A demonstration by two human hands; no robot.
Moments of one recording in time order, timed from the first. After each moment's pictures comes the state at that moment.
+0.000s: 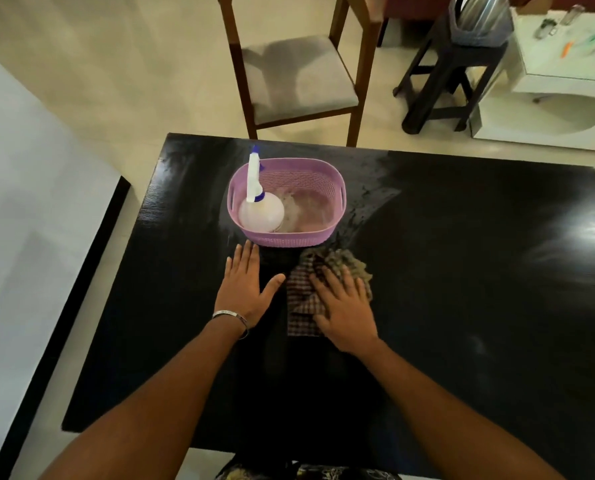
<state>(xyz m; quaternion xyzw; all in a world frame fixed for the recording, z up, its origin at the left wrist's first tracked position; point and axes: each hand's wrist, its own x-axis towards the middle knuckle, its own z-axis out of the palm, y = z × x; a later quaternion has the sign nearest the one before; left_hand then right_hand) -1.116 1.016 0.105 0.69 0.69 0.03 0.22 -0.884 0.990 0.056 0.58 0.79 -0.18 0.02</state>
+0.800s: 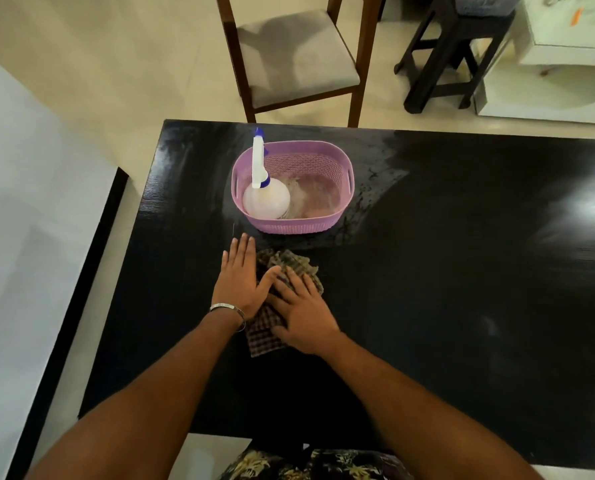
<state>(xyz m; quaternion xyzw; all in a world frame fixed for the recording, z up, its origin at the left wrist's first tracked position) -1.139 1.010 0.097 0.69 0.69 -0.01 0.23 -0.971 0.971 0.059 0.45 0.86 -0.23 0.05</state>
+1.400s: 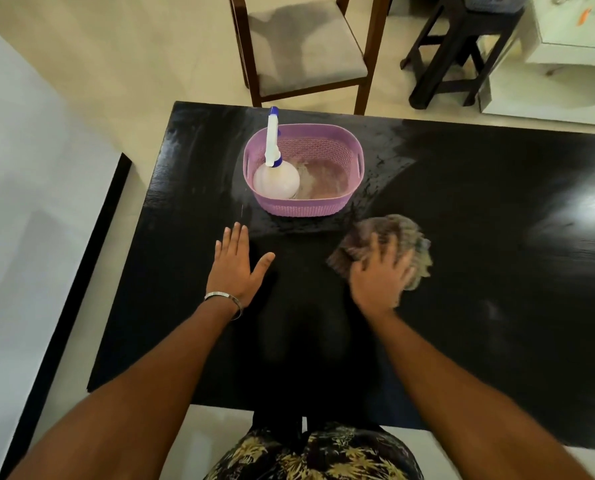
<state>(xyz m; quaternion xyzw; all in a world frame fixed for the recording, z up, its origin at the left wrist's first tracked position) -1.160 0.986 0.104 0.66 0.71 0.02 0.23 -0.901 0.983 0.063 0.81 0.55 -0.20 -0.05</state>
